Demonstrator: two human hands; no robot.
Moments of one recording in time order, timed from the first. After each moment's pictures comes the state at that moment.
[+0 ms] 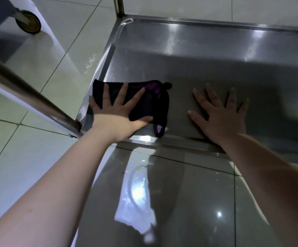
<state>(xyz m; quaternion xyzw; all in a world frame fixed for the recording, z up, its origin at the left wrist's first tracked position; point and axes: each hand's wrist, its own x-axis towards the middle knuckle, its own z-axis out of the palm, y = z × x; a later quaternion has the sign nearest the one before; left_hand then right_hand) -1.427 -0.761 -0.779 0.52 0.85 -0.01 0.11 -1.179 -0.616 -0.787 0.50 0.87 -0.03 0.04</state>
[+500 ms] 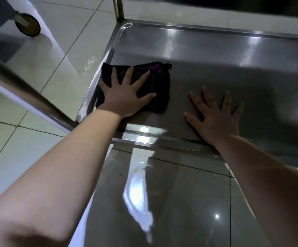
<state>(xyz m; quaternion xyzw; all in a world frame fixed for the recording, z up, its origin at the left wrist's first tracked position) -1.441 -0.694 -0.772 0.53 0.84 0.01 0.11 -1.181 -0.614 -0.786 0.51 0.86 -0.03 0.05</state>
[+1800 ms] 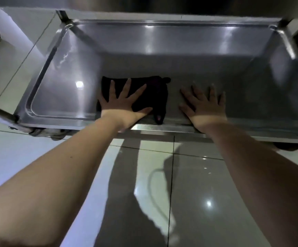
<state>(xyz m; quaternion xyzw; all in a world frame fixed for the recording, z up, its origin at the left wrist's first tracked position) -1.249 -0.669 -0.776 0.55 0.83 -0.02 0.11 -1.004 -0.556 -0.781 0.51 0.85 -0.08 0.05</state>
